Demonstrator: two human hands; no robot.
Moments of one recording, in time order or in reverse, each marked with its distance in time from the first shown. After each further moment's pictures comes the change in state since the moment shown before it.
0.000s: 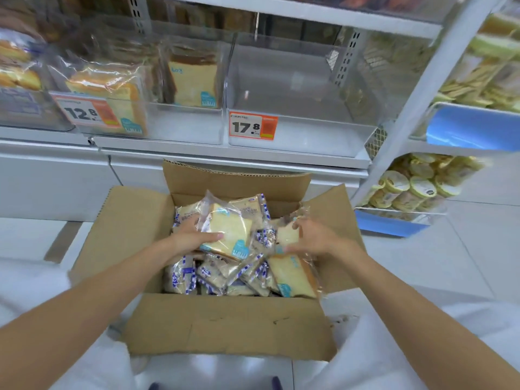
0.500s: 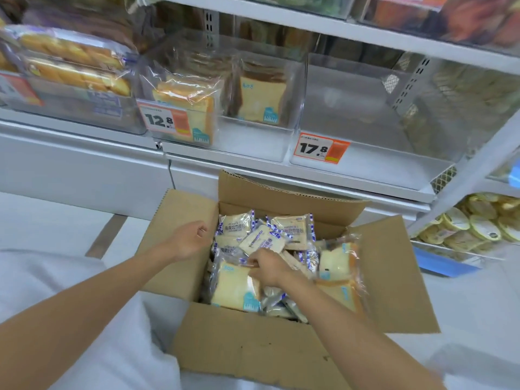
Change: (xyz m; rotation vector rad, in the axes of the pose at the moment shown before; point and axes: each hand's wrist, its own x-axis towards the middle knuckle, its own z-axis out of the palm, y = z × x) left_hand 0.002 -0.043 -0.101 0.313 0.171 0.092; right_hand 0.070 -0.165 0.095 0.037 -0.110 -0.254
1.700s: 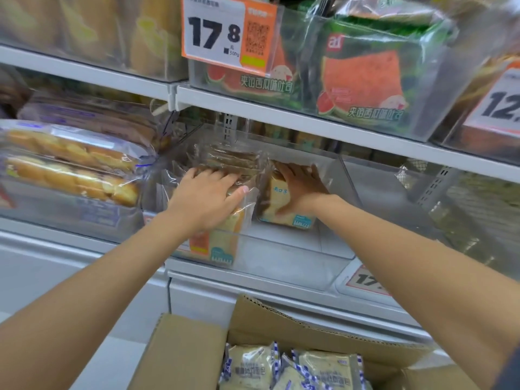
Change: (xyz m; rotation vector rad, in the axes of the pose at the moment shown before) left_hand 0.148 0.142 -0.208 0.719 0.629 0.526; right_hand 0.183 -0.078 -0.342 -0.533 0.615 -0.085
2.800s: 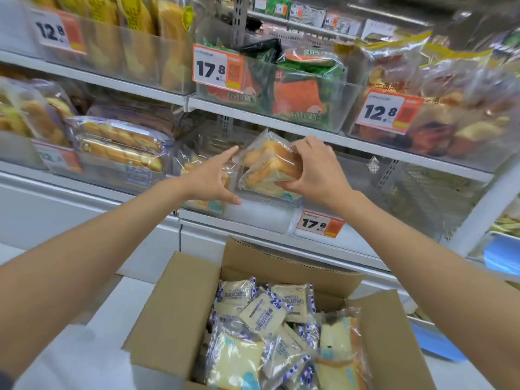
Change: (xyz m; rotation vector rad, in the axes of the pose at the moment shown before) left_hand -0.095 0.069 -0.107 -0.687 -0.255 -0.068; right_hand -0.194 -0.015 -0.123 0.114 0.482 -0.169
